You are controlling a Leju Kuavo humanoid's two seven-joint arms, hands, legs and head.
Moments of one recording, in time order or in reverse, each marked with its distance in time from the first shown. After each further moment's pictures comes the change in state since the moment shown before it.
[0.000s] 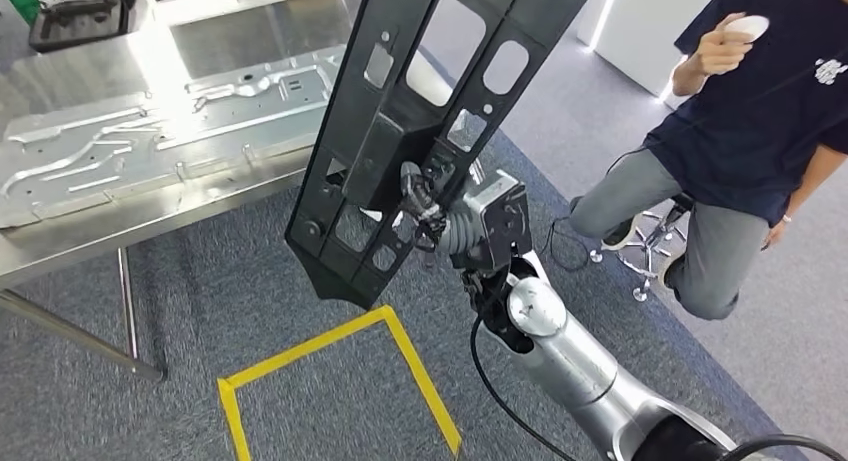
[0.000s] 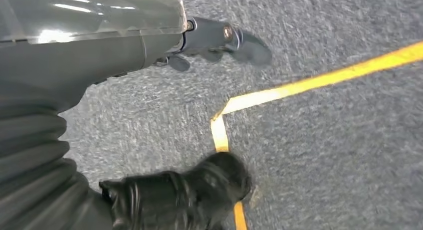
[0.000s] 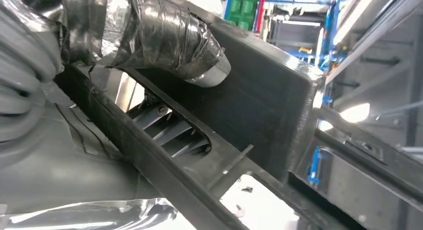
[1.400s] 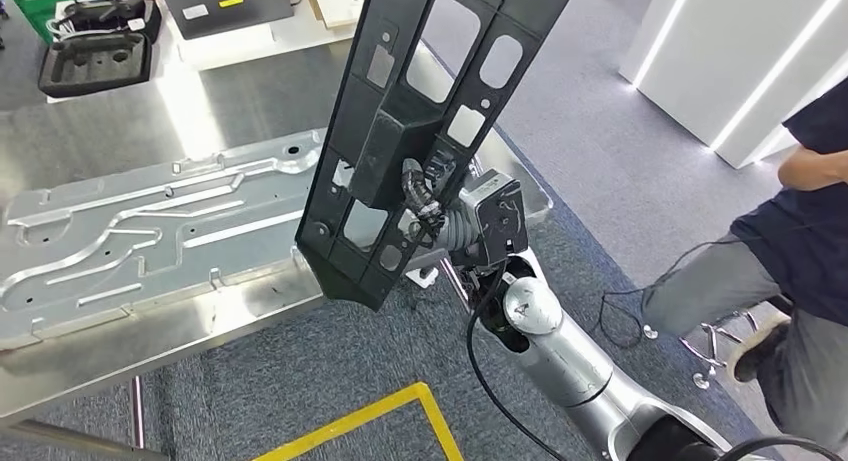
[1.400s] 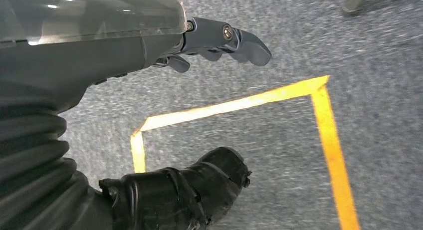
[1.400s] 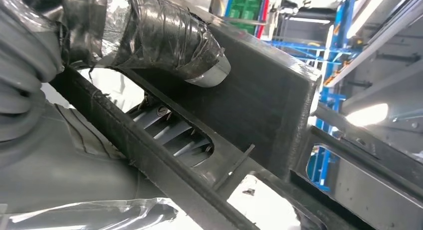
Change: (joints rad) left arm -0.007 -0.005 0.017 -0.001 -0.010 -0.006 0.006; right arm 0.004 0.001 -0.012 0.022 0.028 -0.001 0.004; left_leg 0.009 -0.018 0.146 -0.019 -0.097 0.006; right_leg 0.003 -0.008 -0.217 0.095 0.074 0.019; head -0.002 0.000
